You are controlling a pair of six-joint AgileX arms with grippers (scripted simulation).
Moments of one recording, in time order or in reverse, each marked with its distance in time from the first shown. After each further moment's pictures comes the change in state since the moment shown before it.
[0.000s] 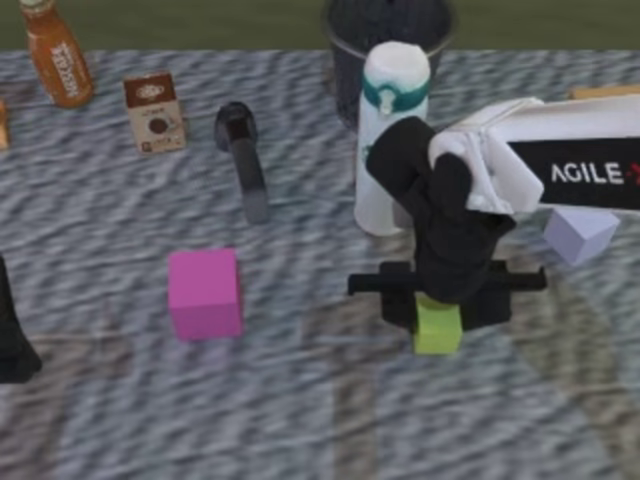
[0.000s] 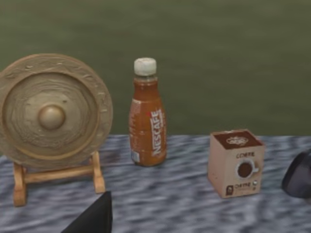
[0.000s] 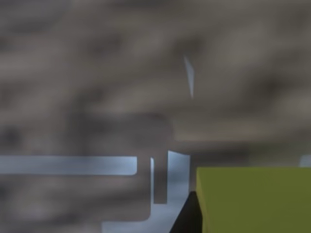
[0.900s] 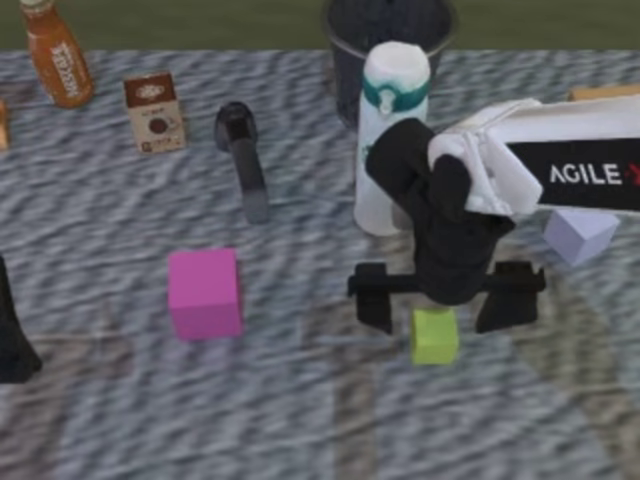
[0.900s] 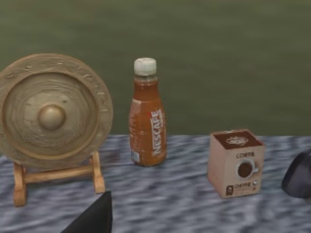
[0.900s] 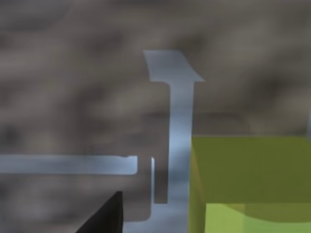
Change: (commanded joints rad) left arm 0.000 0.000 0.000 0.000 0.000 0.000; right arm 0.000 0.000 0.000 0.000 0.000 0.000
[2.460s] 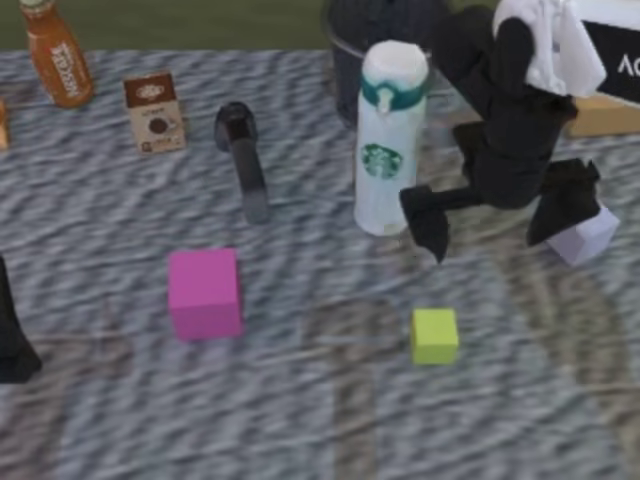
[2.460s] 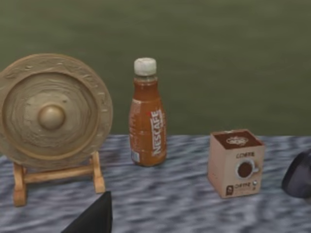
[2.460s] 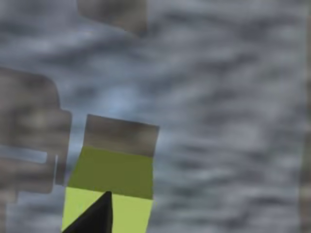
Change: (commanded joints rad) left arm 0.000 0.000 0.000 0.000 0.000 0.000; right arm -0.173 0.018 0.290 -0.302 -0.007 -0.358
